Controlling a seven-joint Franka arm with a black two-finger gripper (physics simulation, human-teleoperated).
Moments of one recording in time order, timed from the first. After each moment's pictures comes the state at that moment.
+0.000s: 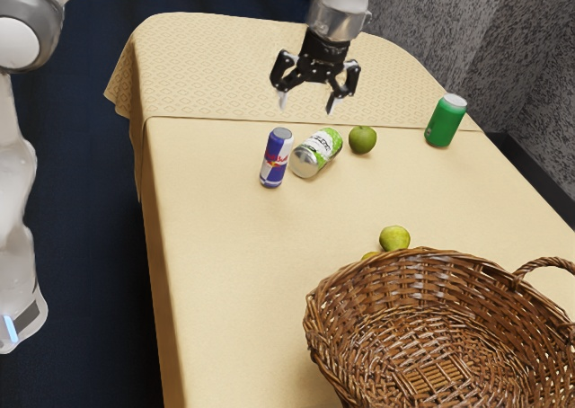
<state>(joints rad) -0.07 -0.07 0.12 -1.50 0.05 1.41 -1.51</state>
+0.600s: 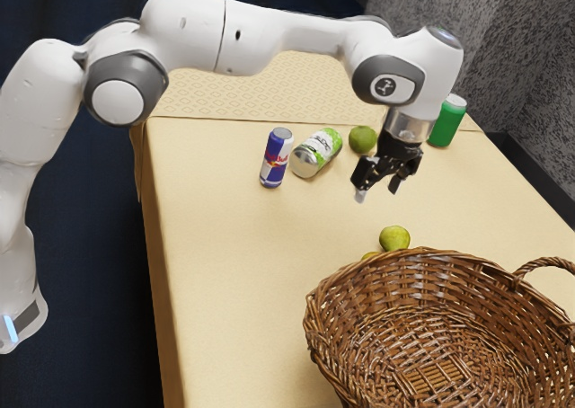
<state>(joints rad) -0.09 0.39 -0.05 -1.21 0.03 1.57 -2.03</state>
